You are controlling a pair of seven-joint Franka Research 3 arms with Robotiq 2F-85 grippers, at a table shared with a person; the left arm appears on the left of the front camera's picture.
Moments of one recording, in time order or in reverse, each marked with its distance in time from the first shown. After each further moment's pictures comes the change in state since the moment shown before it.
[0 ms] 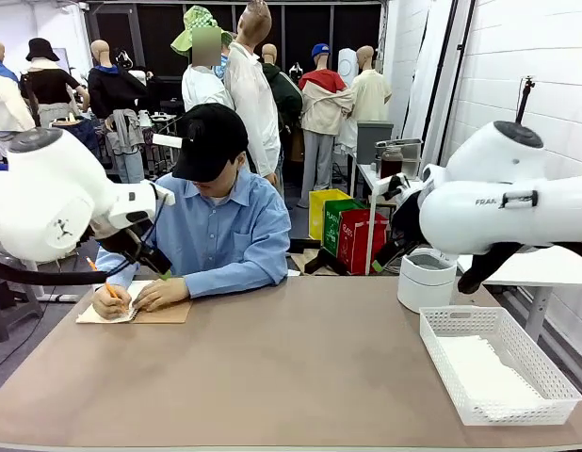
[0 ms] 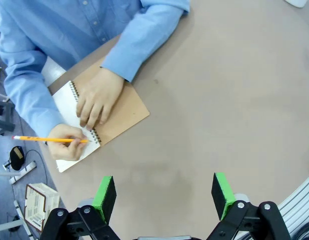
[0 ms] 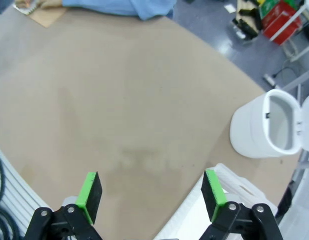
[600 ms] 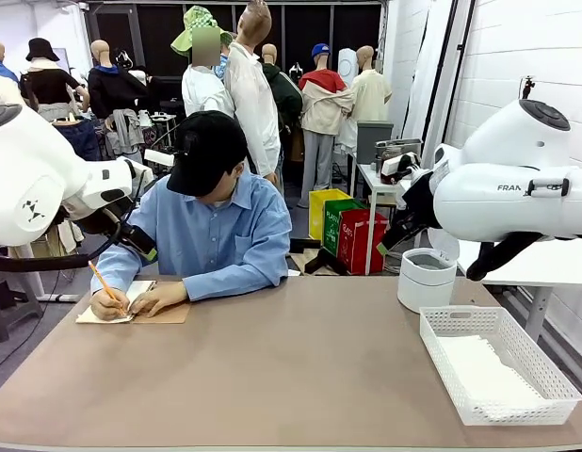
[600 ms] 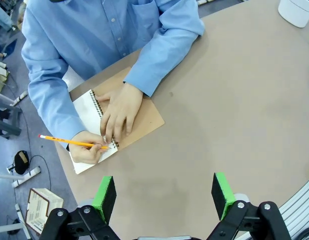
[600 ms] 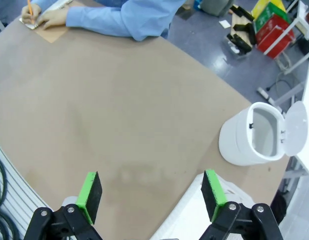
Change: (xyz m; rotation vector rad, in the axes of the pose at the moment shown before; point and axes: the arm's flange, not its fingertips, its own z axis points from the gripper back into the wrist) left arm -0.001 0.023 0.037 0.022 -0.075 0.028; right arm 0.007 0.000 0.034 -0.016 -0.070 0.016
